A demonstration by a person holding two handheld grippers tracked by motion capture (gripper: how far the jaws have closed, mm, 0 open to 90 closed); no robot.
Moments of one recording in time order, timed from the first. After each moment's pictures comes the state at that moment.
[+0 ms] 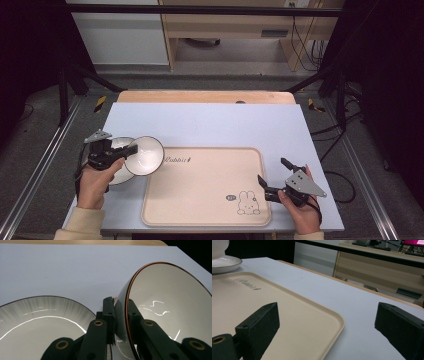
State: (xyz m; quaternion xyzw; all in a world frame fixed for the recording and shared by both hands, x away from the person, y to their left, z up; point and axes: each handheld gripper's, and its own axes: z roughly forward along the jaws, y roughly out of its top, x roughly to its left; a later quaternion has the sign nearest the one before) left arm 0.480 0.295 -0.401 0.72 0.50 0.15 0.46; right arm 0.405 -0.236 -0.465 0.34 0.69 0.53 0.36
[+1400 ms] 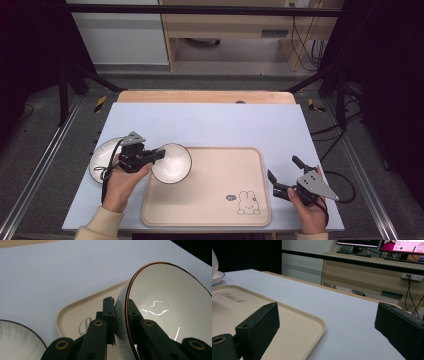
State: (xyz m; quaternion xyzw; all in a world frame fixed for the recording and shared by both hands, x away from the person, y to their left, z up) left arm 0.478 0.219 -0.403 0.78 0.43 0.13 0.44; right arm 0.402 -0.256 -0.462 0.37 0.65 0.54 0.39
